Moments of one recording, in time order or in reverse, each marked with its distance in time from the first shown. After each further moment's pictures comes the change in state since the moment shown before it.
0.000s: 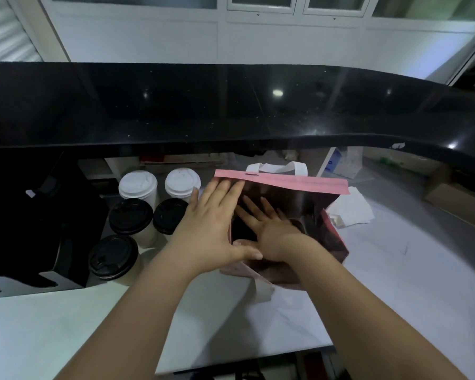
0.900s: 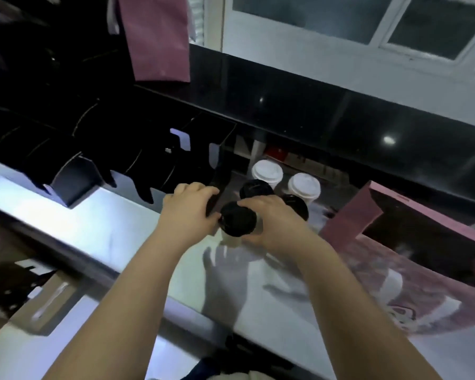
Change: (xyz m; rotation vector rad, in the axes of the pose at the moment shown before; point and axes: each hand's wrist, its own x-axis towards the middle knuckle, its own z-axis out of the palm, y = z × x) left_hand -0.170 -0.149 -0.037 0.049 0.286 -0.713; right_hand 0.026 -0.210 -0.012 0.033 0.165 -0.566
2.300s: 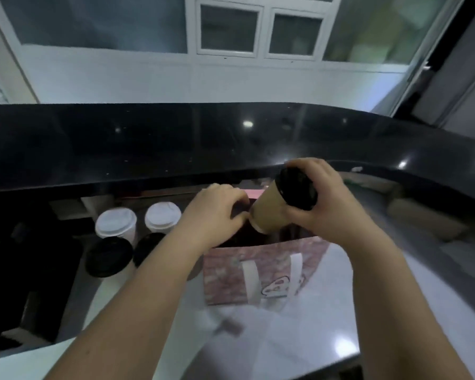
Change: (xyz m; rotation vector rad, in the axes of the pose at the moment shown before) left_hand 0.063 0.279 0.029 -0.199 -0.194 0.831; right_hand -0.218 0.133 -0.133 0.022 0.719 0.561
